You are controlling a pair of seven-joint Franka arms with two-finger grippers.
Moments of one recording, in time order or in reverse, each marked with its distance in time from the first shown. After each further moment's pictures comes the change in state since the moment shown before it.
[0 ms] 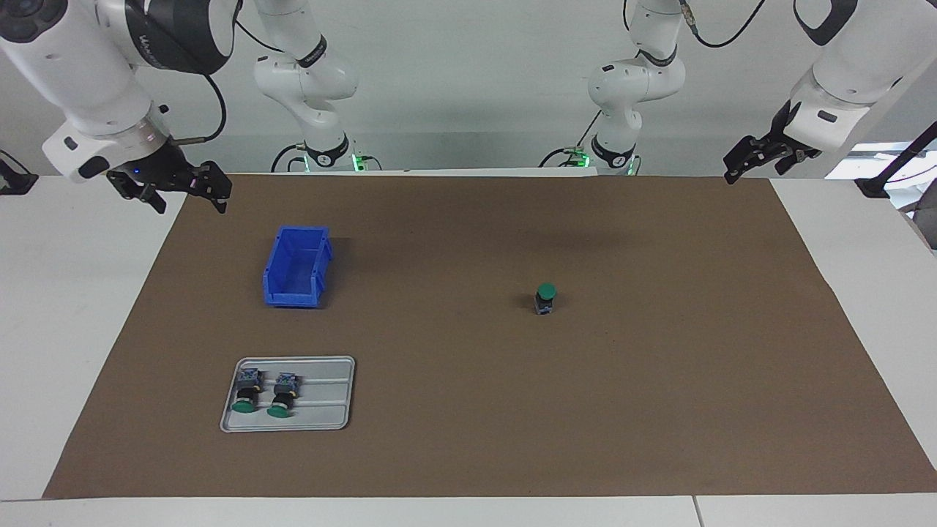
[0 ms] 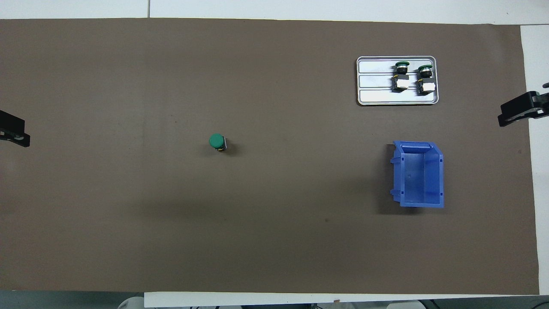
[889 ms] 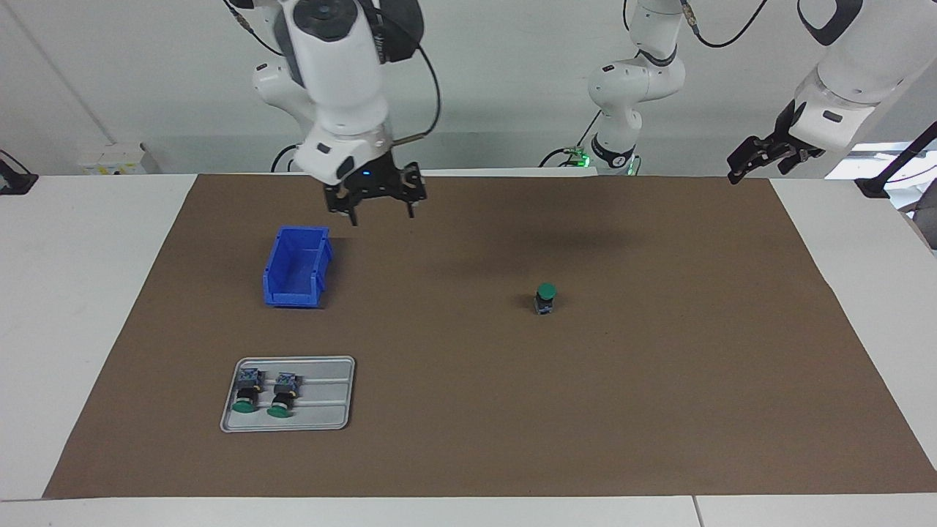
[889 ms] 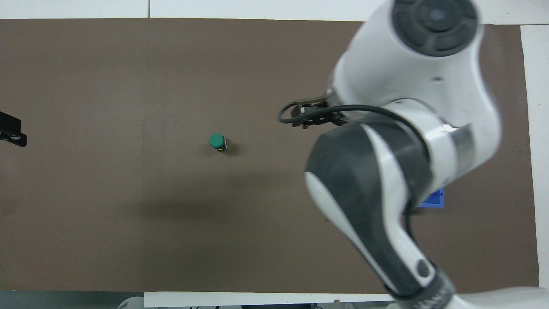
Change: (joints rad) left arm 0.010 0.000 0.001 0.000 0.000 0.001 -0.002; right arm 0.521 0.197 0.084 0.136 0.108 0.214 0.557
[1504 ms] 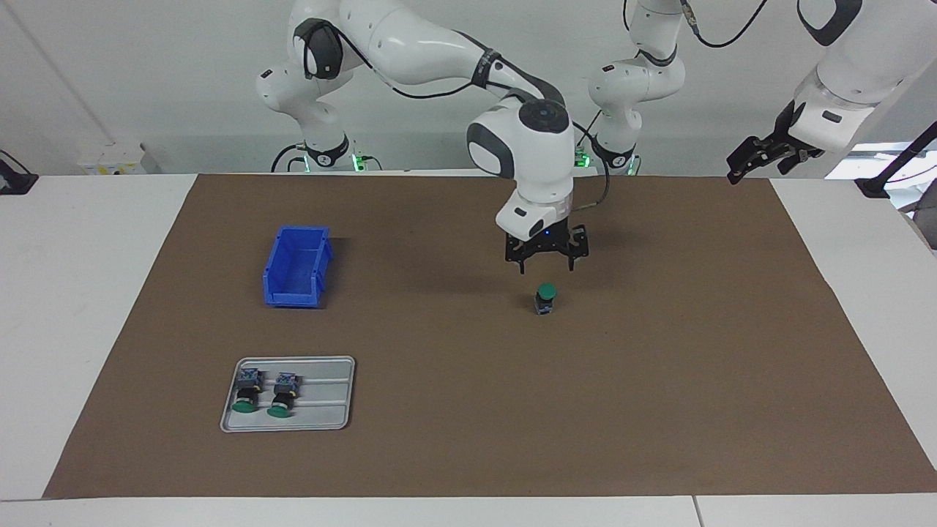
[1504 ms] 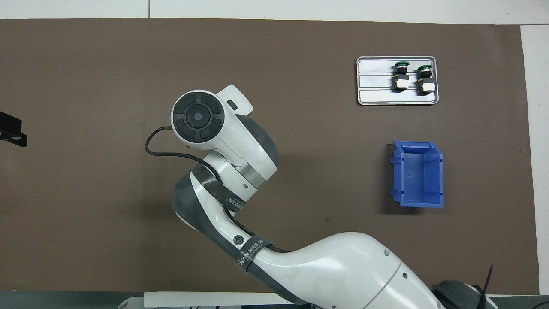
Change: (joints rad) left arm 0.000 0.000 0.000 -0.001 0.000 0.000 0.000; right arm 0.252 0.420 -0.006 0.159 -0.078 0.413 0.386
